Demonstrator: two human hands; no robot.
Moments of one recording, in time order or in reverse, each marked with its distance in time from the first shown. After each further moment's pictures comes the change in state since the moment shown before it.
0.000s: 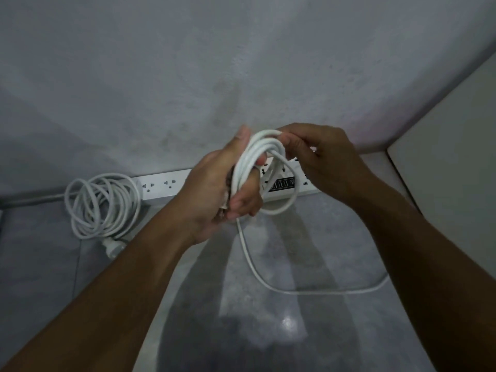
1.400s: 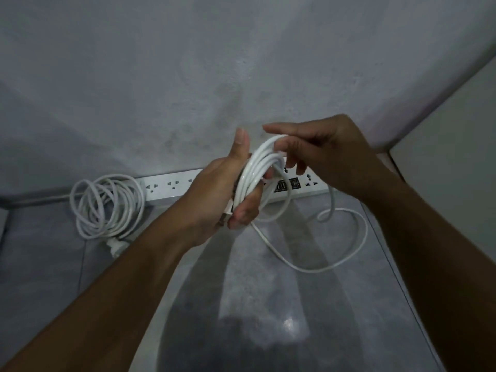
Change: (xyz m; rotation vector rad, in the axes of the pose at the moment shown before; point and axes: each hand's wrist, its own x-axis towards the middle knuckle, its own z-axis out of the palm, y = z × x) left_hand -0.007 0.002 -0.002 0.207 0.035 -0.100; right_hand 0.007 -0.011 -0.011 0.303 -0.062 0.009
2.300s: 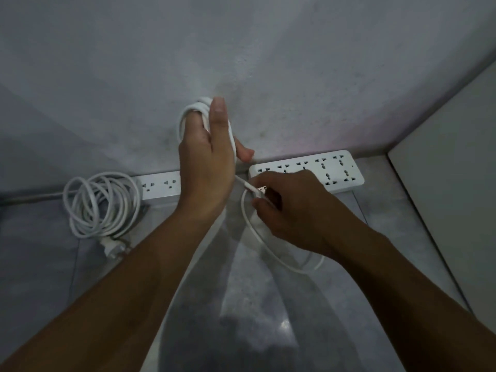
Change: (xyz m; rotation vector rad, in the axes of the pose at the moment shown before) left_hand 0.034 0.006 0.005 0.244 0.797 0.390; right_hand -0.042 -0.030 0.049 -0.379 -0.197 0.187
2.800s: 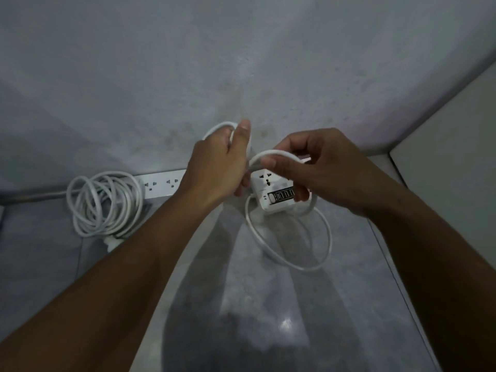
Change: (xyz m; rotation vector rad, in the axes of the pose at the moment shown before) left_hand 0.009 -0.005 -0.006 0.493 -0.295 -0.011; right_hand 0.018 0.004 -0.046 0.523 -0.004 0.069
